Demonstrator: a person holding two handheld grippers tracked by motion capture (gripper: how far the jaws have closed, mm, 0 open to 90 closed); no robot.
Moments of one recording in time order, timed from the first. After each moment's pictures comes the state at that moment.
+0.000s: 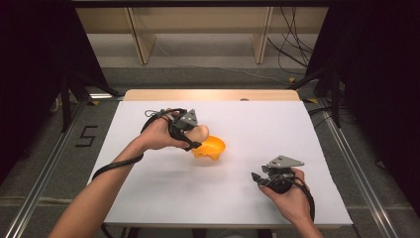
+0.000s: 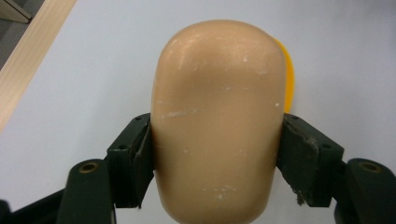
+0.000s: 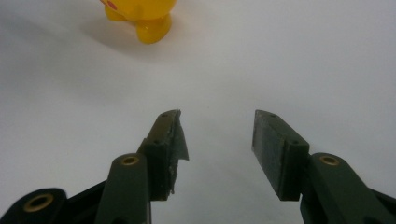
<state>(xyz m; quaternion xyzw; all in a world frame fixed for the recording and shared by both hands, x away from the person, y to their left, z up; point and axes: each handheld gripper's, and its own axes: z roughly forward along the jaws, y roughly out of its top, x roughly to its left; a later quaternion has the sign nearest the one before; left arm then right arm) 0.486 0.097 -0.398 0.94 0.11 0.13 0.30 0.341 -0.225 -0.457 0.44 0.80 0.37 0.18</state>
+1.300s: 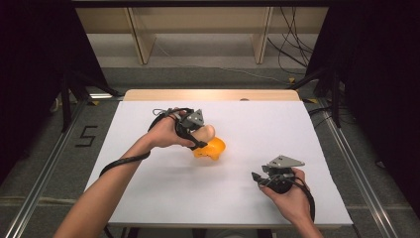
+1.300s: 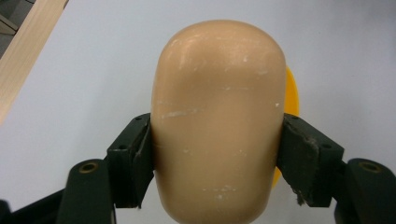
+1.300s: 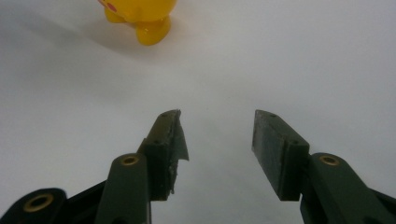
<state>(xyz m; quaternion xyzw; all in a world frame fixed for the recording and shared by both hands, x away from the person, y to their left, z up) 0.496 0.081 -0.407 0.94 0.10 0.11 0.32 0.339 -0.224 -0.456 0.45 0.80 0.36 0.17</state>
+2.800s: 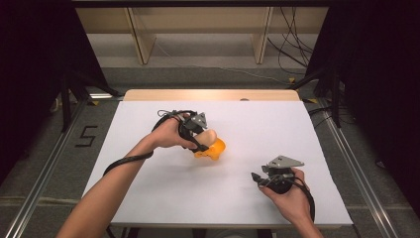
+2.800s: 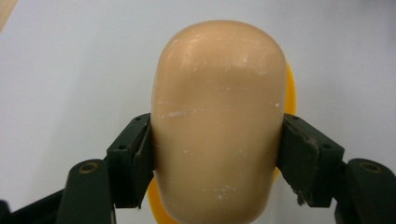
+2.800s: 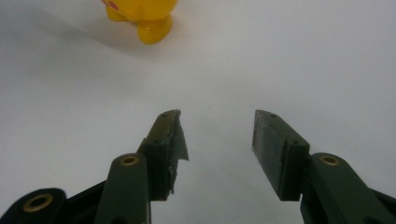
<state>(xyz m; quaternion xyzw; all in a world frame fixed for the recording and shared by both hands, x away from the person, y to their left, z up) 0.501 0.073 -0.420 0.94 0.11 0.08 0.30 0.341 -0.225 -0.457 0.43 0.80 0.37 0.19</state>
